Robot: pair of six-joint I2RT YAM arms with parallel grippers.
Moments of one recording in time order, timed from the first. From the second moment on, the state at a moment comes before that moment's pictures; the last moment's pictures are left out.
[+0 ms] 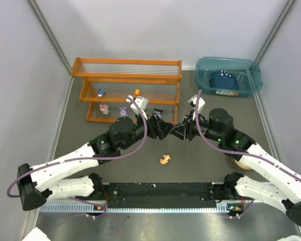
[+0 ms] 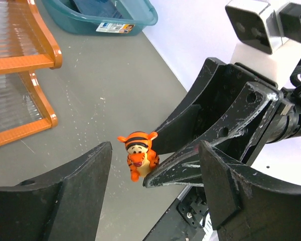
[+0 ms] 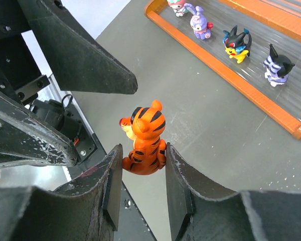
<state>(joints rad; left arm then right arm) -1.04 1.02 0.88 0.06 -0.17 -0.62 0.74 0.89 0.81 -0.18 -0.31 0.39</state>
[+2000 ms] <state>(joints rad) -0.92 1.16 0.99 -0.12 0.18 -0.59 0.74 0.86 0.81 -0.29 -0.30 0.30</state>
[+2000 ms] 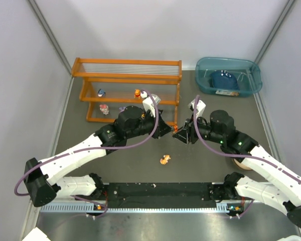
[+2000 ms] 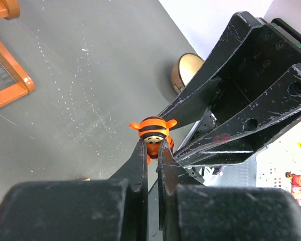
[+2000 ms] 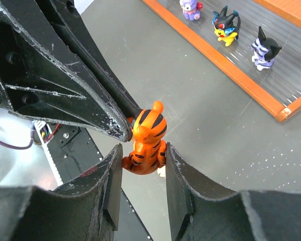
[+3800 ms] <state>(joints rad) -0.89 1.23 1.01 -0.05 0.32 -0.55 0.74 0.82 0.81 -0.33 -0.30 0.28</state>
